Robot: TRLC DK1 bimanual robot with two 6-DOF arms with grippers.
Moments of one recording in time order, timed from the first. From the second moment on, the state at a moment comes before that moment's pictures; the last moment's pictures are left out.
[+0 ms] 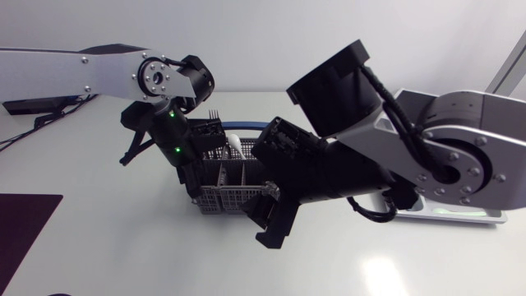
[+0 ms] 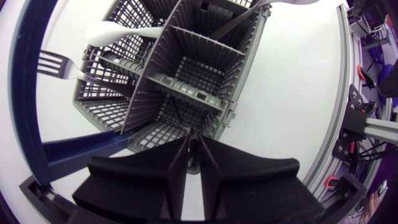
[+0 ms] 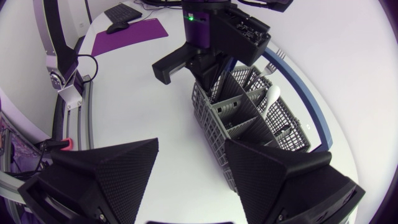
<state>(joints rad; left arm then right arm) -0.48 1.79 1.38 -1.02 0.03 0.69 0.87 1.36 1.00 -0.44 -0.14 -0.25</state>
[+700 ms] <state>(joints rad) -0.48 1.83 1.47 -1.12 0.05 0.68 0.87 1.34 0.99 -0.45 -0.14 -0.25</state>
